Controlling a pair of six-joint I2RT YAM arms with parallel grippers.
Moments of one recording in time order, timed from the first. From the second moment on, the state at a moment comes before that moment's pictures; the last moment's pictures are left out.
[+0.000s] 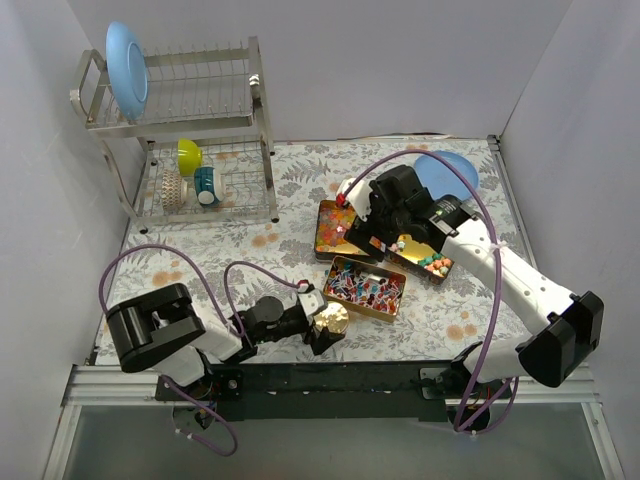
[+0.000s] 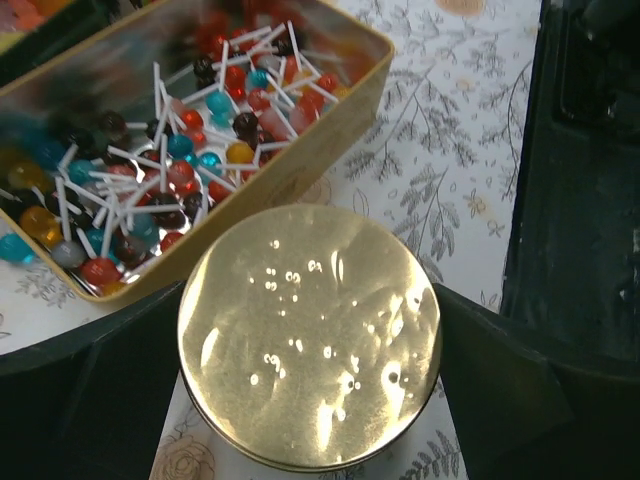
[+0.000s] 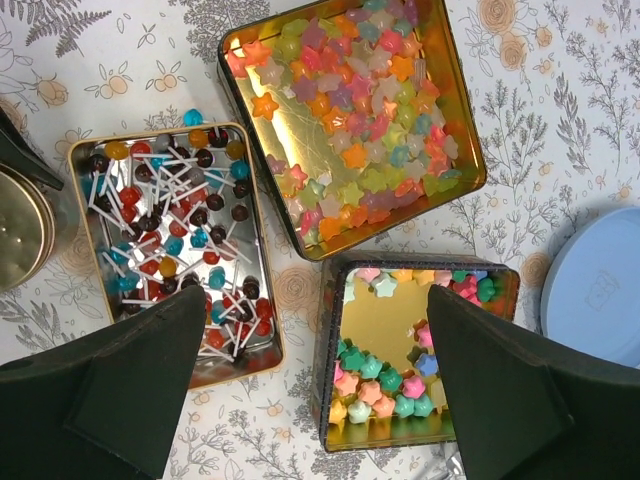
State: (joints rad) left arm -1.07 1.51 0.16 1.12 0.18 -0.03; right arm 0.70 1.37 1.34 -0.79 -0.09 -0.50
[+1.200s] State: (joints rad) left arm -1.07 1.73 0.07 1.42 0.15 0.07; right arm 0.86 1.42 1.03 -0.76 -0.65 -0.96
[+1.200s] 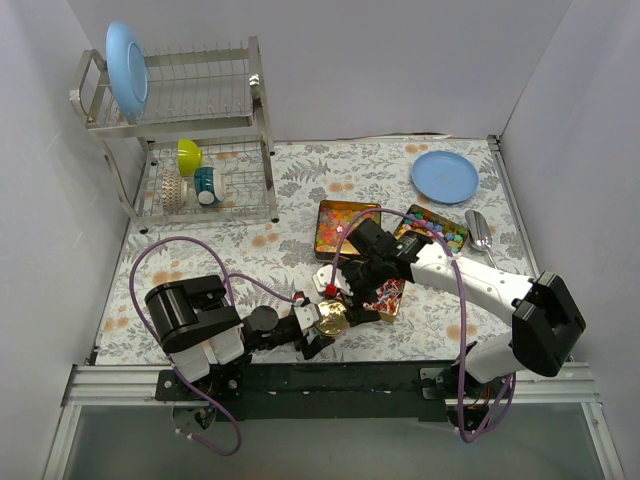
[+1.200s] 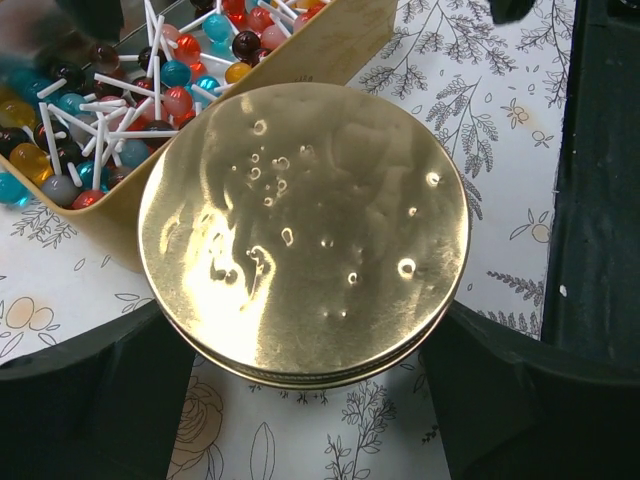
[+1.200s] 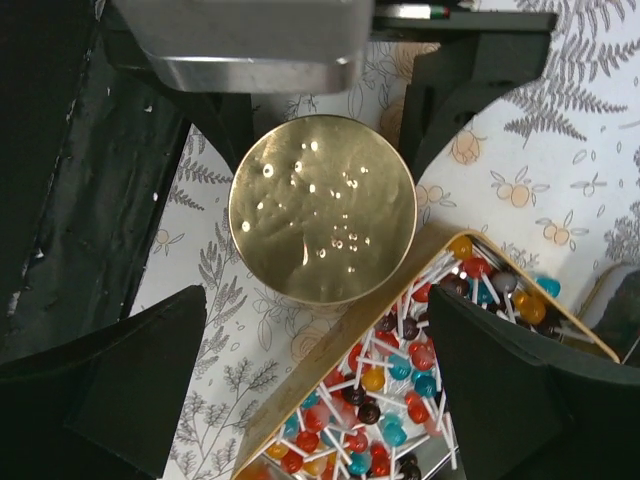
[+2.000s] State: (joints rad) left arm -1.07 1.73 0.07 1.42 0.16 0.07; right arm 0.94 1.53 0.97 -0.62 -0.62 -1.07
